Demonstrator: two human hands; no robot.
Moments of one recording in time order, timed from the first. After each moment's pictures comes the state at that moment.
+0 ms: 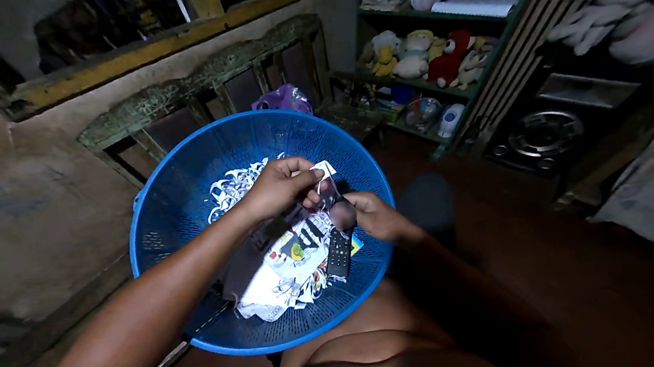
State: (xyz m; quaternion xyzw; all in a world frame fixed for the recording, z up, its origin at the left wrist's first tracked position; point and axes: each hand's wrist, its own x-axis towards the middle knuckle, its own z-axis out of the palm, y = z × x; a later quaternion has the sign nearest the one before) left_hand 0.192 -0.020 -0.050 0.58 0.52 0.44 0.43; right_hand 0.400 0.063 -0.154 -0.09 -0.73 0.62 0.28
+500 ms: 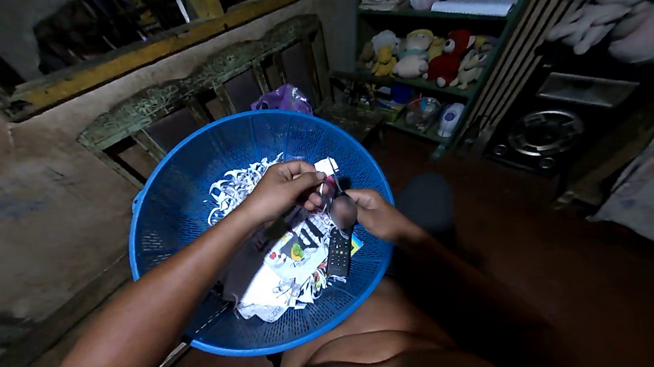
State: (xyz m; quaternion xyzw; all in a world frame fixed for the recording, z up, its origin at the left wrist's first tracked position) left_hand 0.199 -0.027 -0.055 0.57 0.53 0.45 0.44; right_hand 0.401 0.065 -0.155 -0.11 -0.72 0.61 0.31
